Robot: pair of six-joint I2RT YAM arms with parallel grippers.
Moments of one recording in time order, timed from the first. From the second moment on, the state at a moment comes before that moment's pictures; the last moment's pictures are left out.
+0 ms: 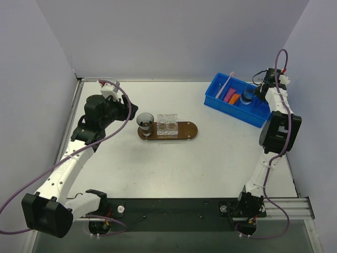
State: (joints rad) left arm -0.28 1.12 1.01 -0.18 0.15 -0.28; right arm -0.25 2.15 1.82 -0.46 0.18 0.67
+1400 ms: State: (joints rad) left arm -0.29 1.10 1.01 -0.18 0.16 -0.28; right arm -0.21 1.74 1.60 -0.46 -0.04 0.47
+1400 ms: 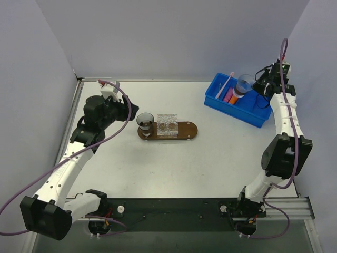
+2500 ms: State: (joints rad) left arm -0.41 1.08 1.01 -0.18 0.22 -0.26; right arm 0.07 1.51 1.51 -0.80 -0.37 -0.02
